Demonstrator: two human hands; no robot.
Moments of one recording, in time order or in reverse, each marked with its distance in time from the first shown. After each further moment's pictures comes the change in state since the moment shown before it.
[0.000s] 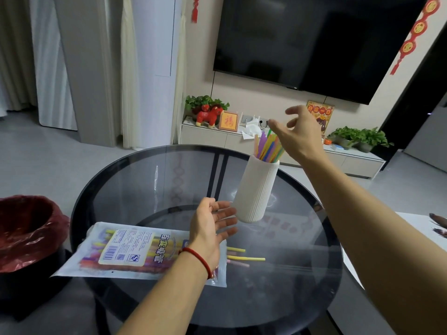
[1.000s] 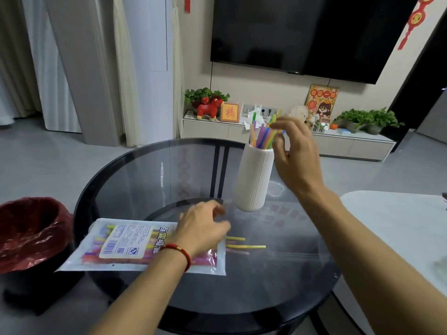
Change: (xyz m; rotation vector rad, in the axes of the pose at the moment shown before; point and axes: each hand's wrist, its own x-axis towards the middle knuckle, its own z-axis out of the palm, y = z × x) left_hand 0.007 0.001 -0.027 1.346 -0.159 0.507; right_hand -0.073 0.035 0.003 0.016 0.121 -0.371
